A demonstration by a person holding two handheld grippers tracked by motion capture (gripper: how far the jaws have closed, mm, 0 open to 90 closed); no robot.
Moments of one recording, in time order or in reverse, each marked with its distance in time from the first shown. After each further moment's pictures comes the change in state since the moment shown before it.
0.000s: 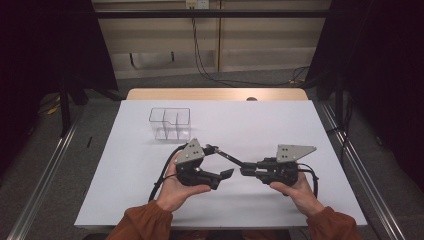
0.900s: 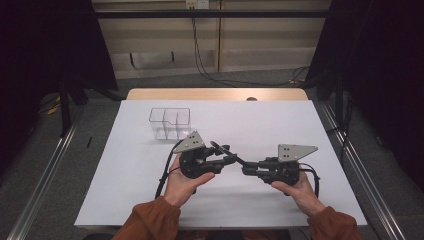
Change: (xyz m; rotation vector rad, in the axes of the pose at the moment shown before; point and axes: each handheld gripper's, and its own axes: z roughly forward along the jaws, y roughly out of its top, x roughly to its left) left arm 0.005 0.013 0.008 -0.060 -0.047 -0.160; right arm -0.004 -0.004 -0.003 0.000 -0.009 0.008
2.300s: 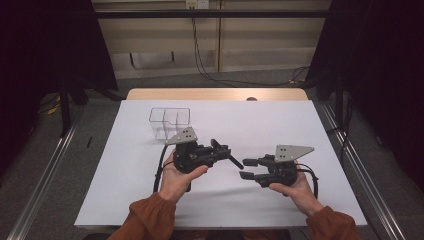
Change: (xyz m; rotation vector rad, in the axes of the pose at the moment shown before) left arm 0.011 0.010 -0.014 0.017 -0.059 -0.053; right arm 0.000 -0.002 0.006 0.027 -0.031 0.010
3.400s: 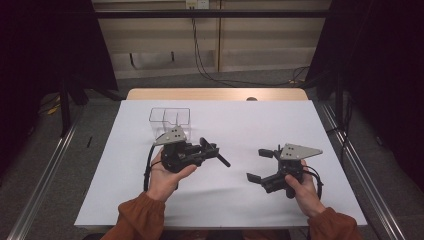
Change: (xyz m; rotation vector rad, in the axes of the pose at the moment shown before) left arm 0.005 0.004 -0.027 0.040 0.072 0.069; right arm 0.002 -0.002 -0.013 -0.019 -0.175 0.075
